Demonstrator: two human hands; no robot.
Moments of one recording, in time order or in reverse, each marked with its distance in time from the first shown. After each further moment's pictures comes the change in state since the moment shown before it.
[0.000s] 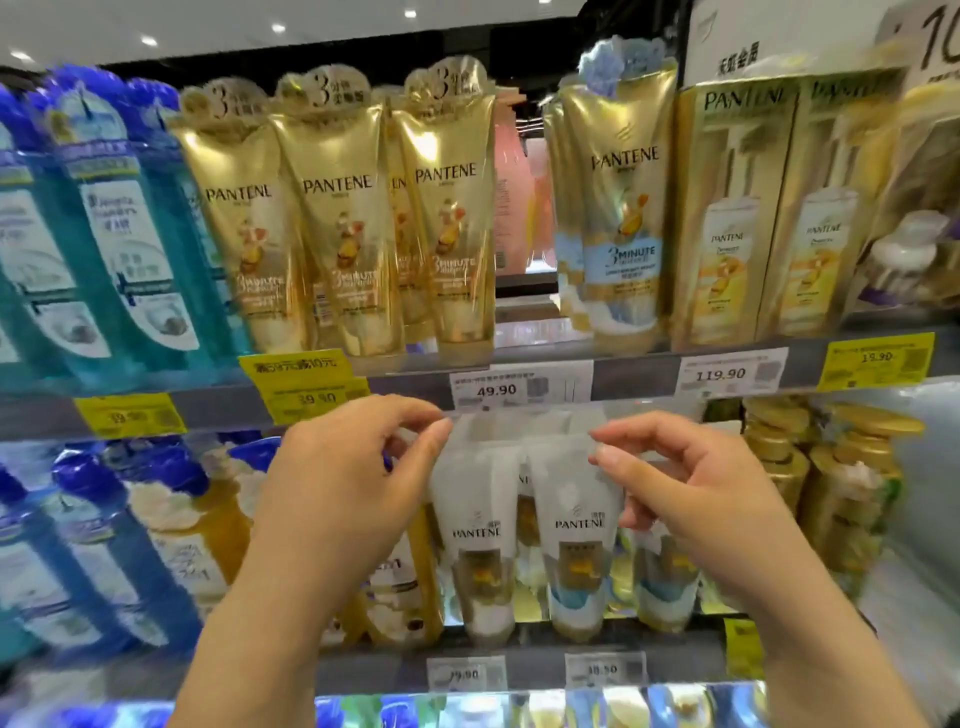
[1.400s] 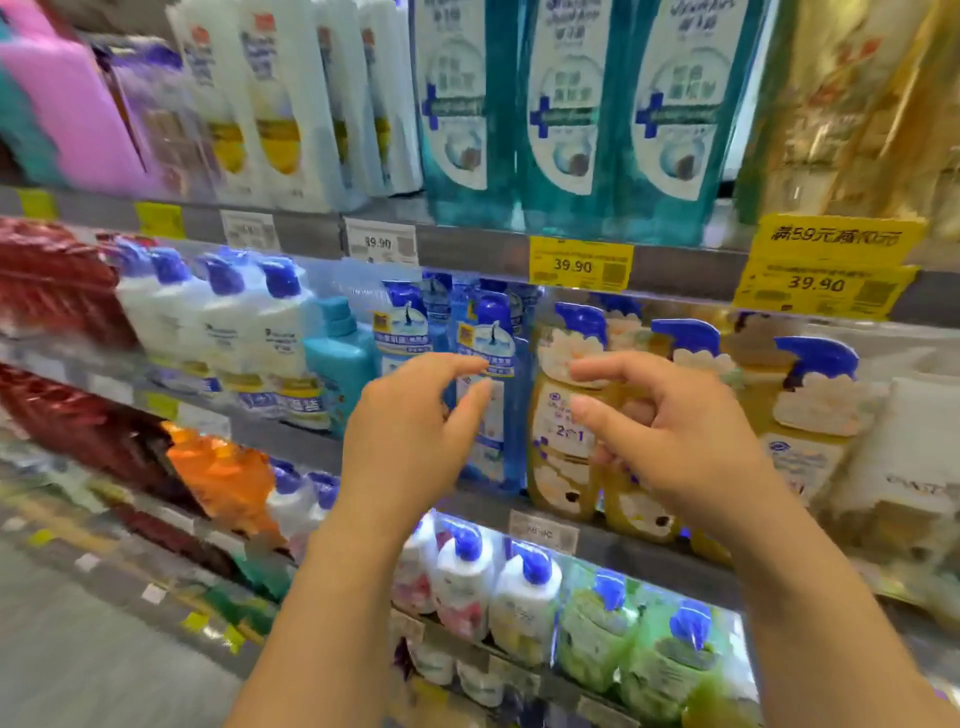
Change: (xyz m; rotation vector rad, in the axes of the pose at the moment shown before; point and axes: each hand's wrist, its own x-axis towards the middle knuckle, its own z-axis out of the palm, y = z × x) left_hand -0.116 -0.234 -0.132 0.092 0.120 -0.335; right_hand -0.015 -0.060 0.316 -0.170 -0.394 -0.186
